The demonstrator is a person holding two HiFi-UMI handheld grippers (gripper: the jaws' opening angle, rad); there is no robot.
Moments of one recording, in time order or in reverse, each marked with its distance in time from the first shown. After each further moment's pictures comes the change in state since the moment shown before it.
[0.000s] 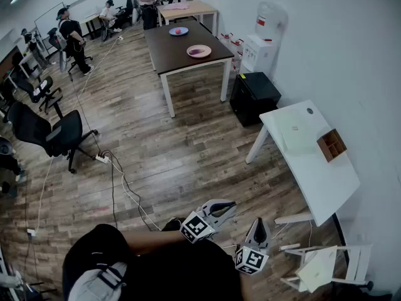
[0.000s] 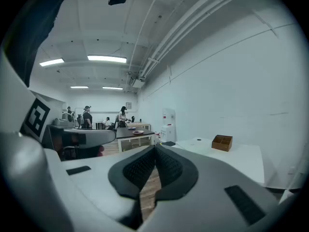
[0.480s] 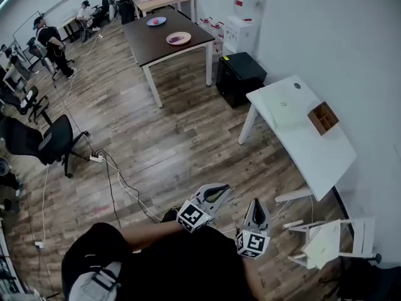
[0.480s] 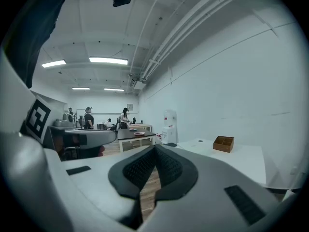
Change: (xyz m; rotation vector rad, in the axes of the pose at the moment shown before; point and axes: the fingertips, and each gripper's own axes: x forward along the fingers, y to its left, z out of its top) left arm 0.002 0.013 0.006 0.047 -0.013 0.053; right arm 0.016 0.004 0.004 0.001 -0.034 0.050
